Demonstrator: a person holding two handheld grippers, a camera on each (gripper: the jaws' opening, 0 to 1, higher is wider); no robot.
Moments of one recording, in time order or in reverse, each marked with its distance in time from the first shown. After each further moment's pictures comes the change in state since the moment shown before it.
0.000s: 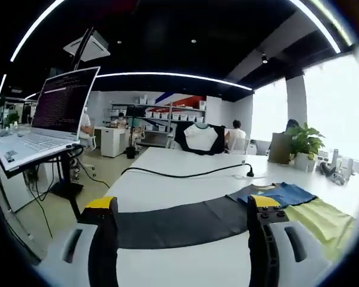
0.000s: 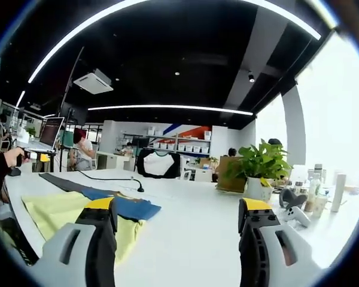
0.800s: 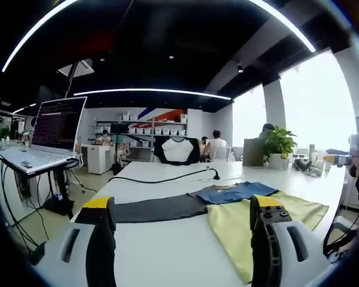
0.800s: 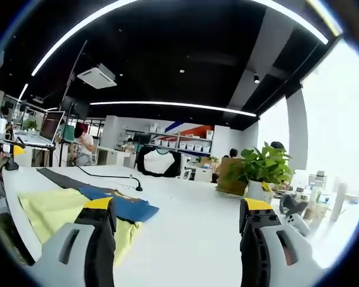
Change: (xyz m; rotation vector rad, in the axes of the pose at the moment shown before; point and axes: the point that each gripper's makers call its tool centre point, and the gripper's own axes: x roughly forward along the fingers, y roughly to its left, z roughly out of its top) left arm -0.134 -0.091 0.010 0.106 -0.146 -0.155; right arm 0.013 -0.003 0.010 -0.045 0.011 -0.004
